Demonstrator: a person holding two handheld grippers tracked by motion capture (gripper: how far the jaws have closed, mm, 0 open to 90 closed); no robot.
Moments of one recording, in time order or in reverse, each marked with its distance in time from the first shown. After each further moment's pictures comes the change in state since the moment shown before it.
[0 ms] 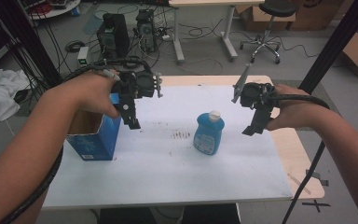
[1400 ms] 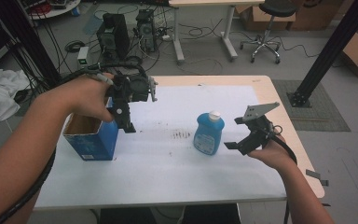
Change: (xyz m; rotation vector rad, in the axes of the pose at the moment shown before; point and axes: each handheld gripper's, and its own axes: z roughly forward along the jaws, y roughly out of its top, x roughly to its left) left arm -0.006 -0.012 0.004 -0.021 -0.008 0.030; right arm 0.026 -0.060 0.105 -0.672 -0.050 0.292
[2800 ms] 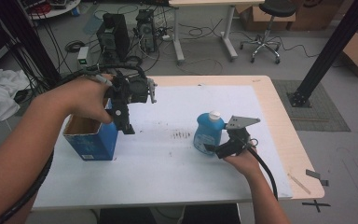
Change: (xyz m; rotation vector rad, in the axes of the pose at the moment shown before) left arm -0.005 -0.001 -0.001 0.008 0.003 0.002; right arm 0.009 -0.027 0.076 -0.220 -0.024 0.075
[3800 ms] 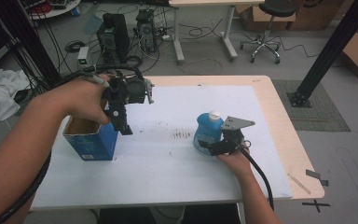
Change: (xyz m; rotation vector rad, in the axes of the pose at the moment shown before) left arm 0.000 -0.006 0.002 0.004 -0.001 -0.013; right arm 0.004 -0.004 0.019 -0.071 -0.049 0.005
